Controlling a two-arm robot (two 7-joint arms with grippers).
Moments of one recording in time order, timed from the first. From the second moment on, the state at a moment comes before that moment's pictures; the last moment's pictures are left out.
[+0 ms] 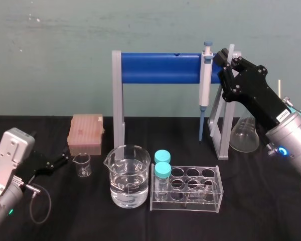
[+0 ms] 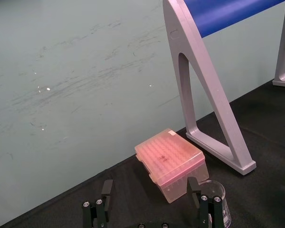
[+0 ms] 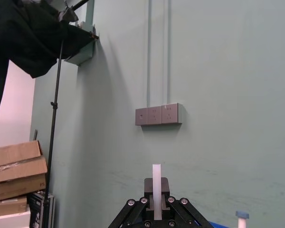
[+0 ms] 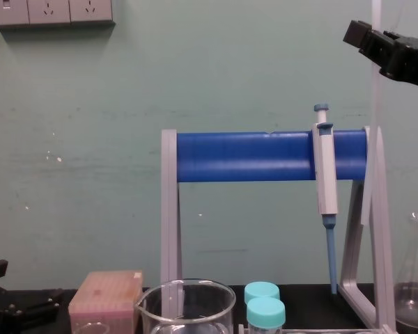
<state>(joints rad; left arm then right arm) -0.20 0.60 0.45 -1.41 -0.25 -0.12 0.03 0.27 0.38 -0.22 -1.61 0.58 -0.26 0.52</state>
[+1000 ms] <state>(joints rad) -0.20 0.60 0.45 -1.41 -0.25 -0.12 0.03 0.27 0.38 -0.23 -1.59 0.58 -0.26 0.52</state>
